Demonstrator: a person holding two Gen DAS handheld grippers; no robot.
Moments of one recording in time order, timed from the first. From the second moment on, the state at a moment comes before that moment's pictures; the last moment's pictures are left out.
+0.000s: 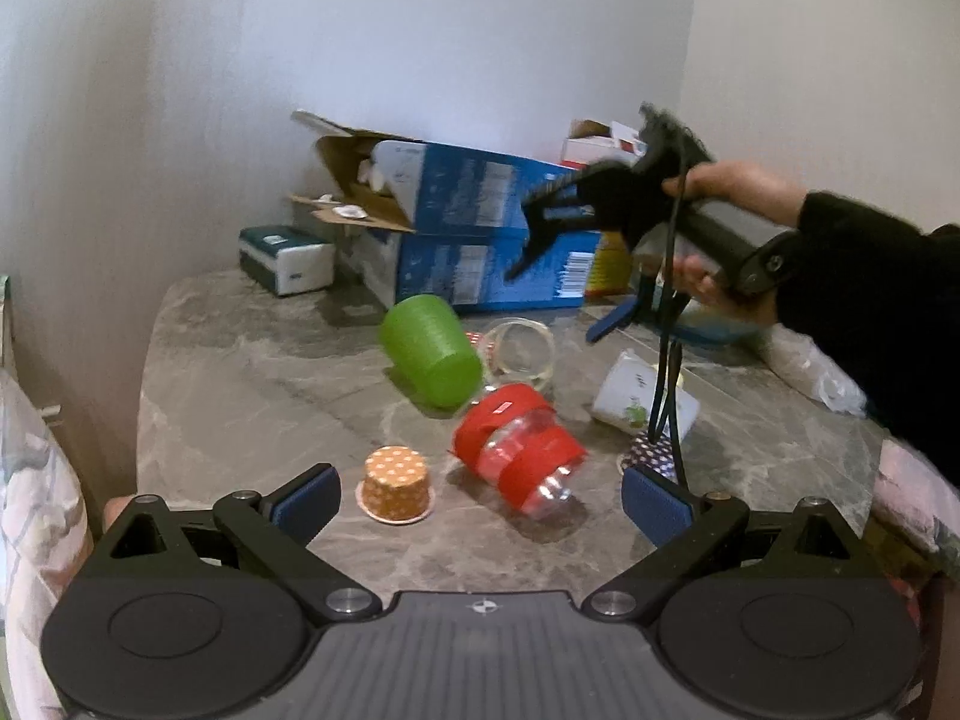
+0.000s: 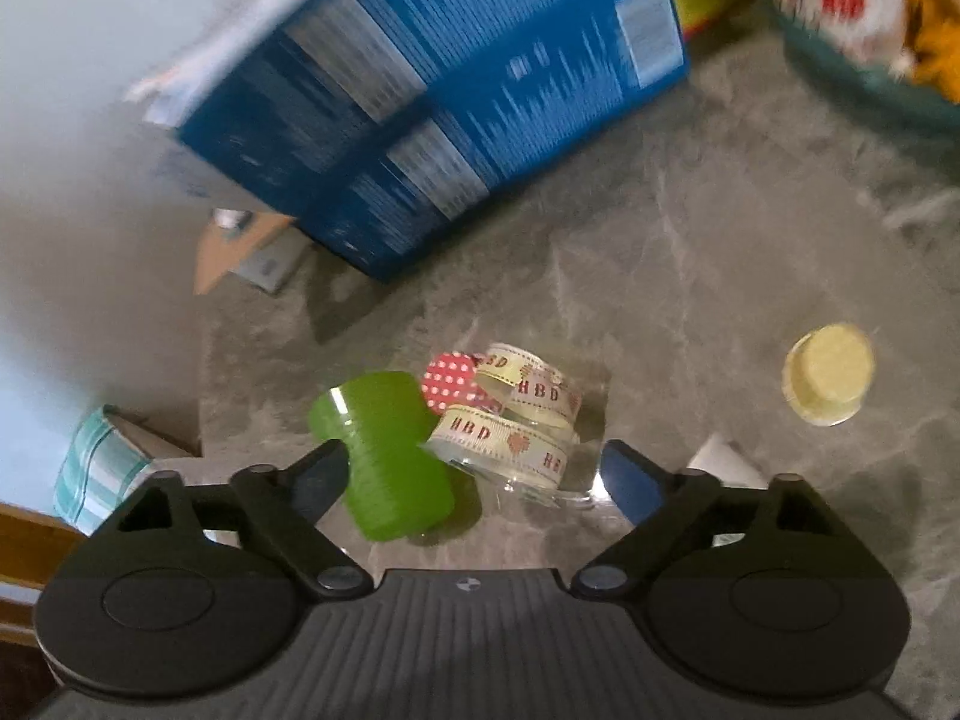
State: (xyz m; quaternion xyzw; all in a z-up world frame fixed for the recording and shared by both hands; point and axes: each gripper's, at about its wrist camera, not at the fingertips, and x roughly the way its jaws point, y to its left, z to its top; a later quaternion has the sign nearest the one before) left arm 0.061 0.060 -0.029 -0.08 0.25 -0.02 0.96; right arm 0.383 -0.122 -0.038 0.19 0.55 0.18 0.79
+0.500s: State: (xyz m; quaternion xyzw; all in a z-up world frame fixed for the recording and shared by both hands) left arm 0.062 0.093 -0.040 -0.13 0.25 0.00 0.96; right arm 0.421 -0.088 -0.066 0.13 0.61 0.14 0.77
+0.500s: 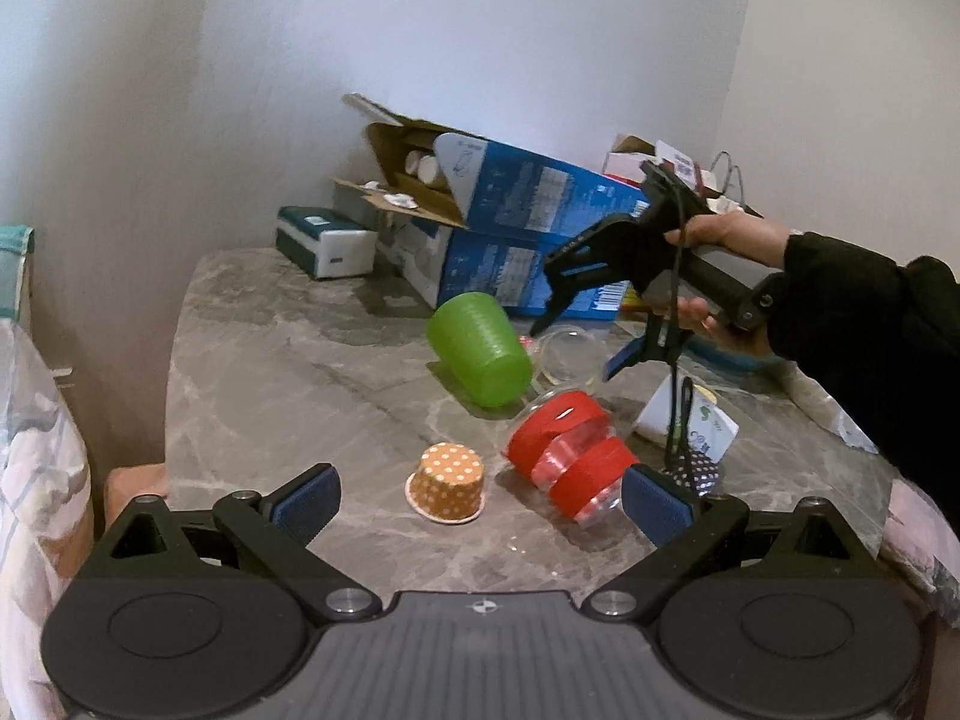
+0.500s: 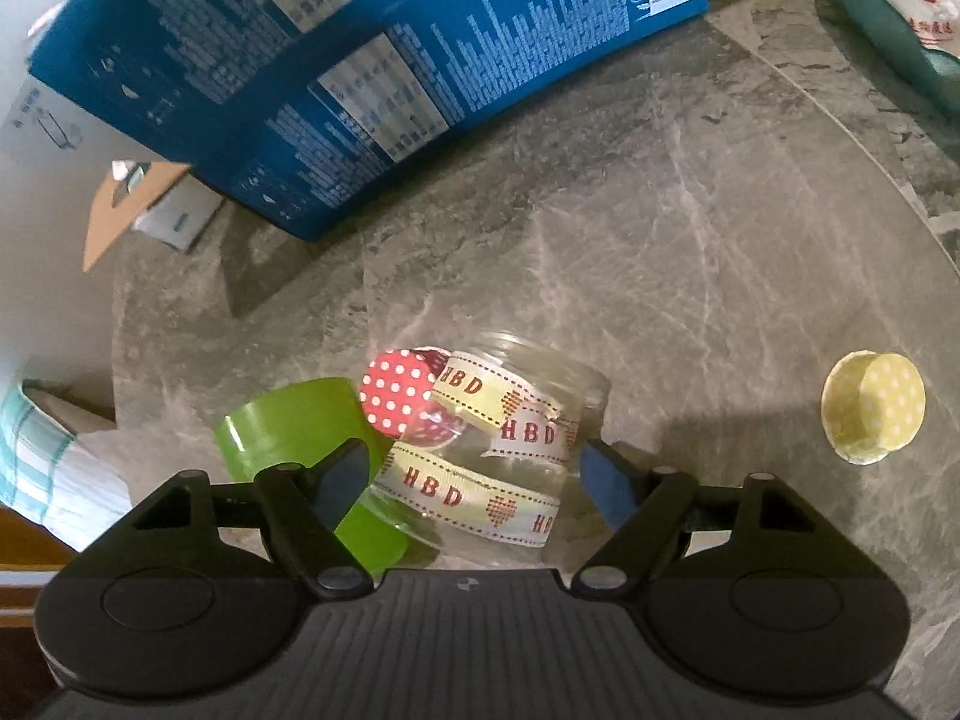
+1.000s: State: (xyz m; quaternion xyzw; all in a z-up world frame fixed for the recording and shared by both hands) left arm 0.049 0.107 -0.051 -0.16 0.26 0.02 0.95; right arm 0.422 -0.083 -0.061 0.12 0.60 0.15 0.78
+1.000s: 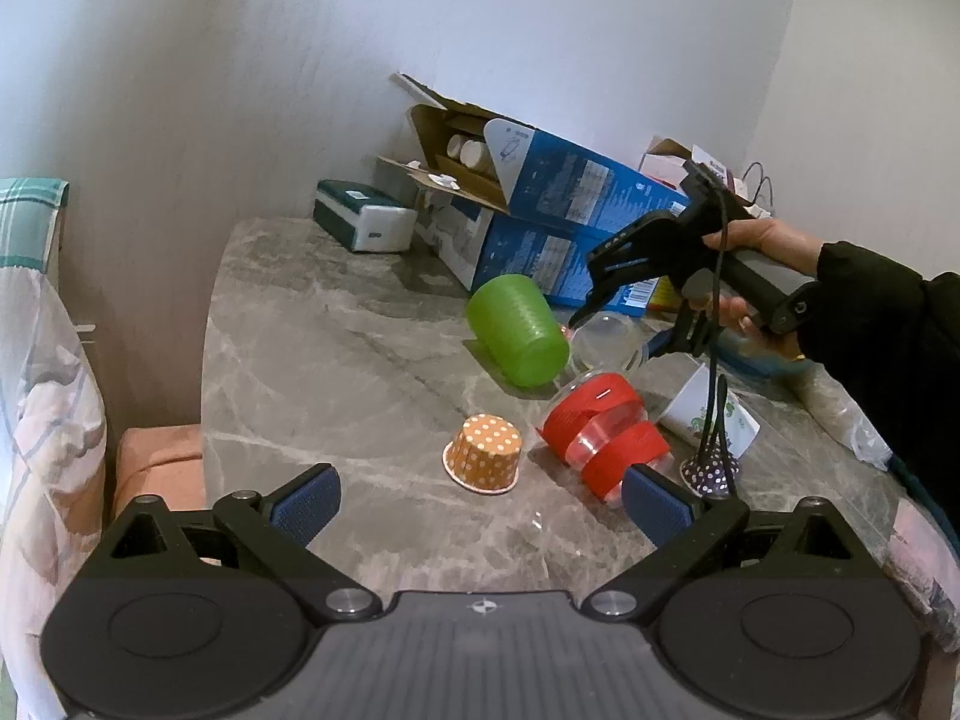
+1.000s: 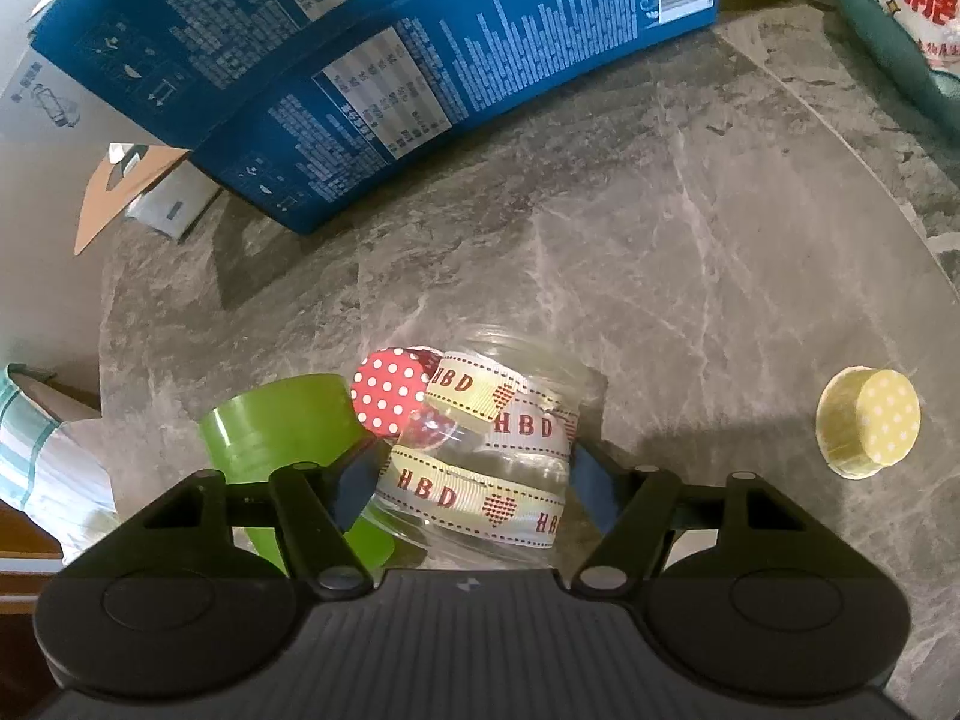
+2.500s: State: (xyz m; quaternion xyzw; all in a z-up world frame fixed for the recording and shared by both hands) left arm 0.023 0.057 -0.026 0.09 0.32 -0.28 0.90; right arm 0.117 -0.030 -0.053 -0.56 0.33 0.64 0.41
